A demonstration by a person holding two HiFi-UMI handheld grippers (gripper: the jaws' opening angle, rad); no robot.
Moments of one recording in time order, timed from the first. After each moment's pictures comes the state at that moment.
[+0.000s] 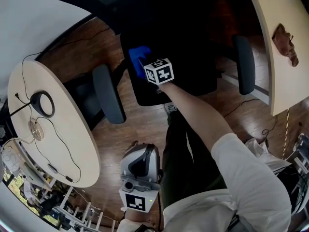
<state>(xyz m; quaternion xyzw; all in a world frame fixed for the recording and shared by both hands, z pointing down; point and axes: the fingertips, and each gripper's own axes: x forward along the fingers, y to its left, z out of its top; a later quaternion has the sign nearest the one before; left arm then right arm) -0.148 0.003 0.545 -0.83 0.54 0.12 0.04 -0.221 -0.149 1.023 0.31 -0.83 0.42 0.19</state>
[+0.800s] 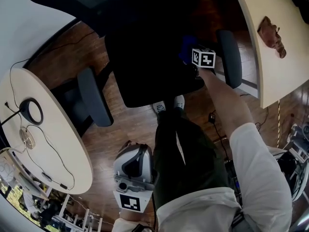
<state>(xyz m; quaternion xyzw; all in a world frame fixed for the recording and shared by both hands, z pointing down) -0.137 0.005 0.543 -0.84 0.53 0.15 0.04 0.102 -0.204 1.081 0.51 -0.70 0.40 0.29</state>
